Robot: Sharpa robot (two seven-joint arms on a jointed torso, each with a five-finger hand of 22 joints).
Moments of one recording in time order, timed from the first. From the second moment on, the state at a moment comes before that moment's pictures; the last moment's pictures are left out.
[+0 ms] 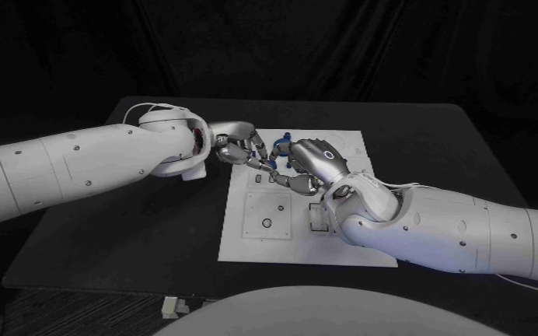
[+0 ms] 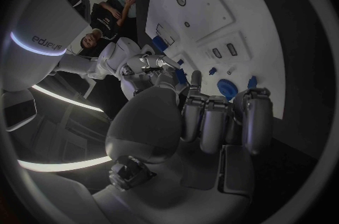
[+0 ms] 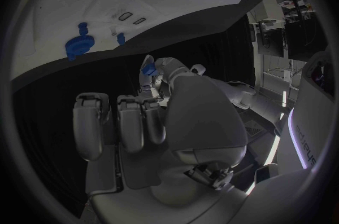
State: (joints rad) left arm 1.31 -0.78 -0.21 1.46 -1.12 0.08 0.07; left_hand 1.36 0.14 -0.24 0.28 0.29 0.85 0.12 0.26 0.55 1.45 0.05 1.46 1.34 1.46 0.00 1.57 1.31 0.02 1.45 0.11 1.43 1.31; right arm 1.05 -0.61 -0.21 1.57 -1.70 -0.78 -0.27; right_hand 1.33 -0.10 0.20 0.12 0.71 0.79 0.10 0.55 0.26 1.47 0.03 1.57 1.31 1.46 -0.04 1.57 1.31 0.02 1.47 0.07 1.52 1.31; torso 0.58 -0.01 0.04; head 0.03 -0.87
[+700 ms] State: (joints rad) left arm 1.31 -0.76 -0.21 1.45 -1.12 0.06 0.08; left_hand 1.42 0.11 -0.14 0.27 0.32 0.89 0.09 0.30 0.52 1.45 0.04 1.48 1.34 1.47 -0.01 1.57 1.31 0.02 1.45 0.10 1.43 1.31; right arm 1.05 -0.61 -0.21 1.57 -1.70 -0.78 -0.27; right_hand 1.33 -0.10 0.21 0.12 0.70 0.79 0.10 0.55 0.26 1.47 0.03 1.57 1.31 1.46 -0.04 1.57 1.31 0.02 1.47 0.07 1.52 1.31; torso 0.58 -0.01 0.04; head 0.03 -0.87
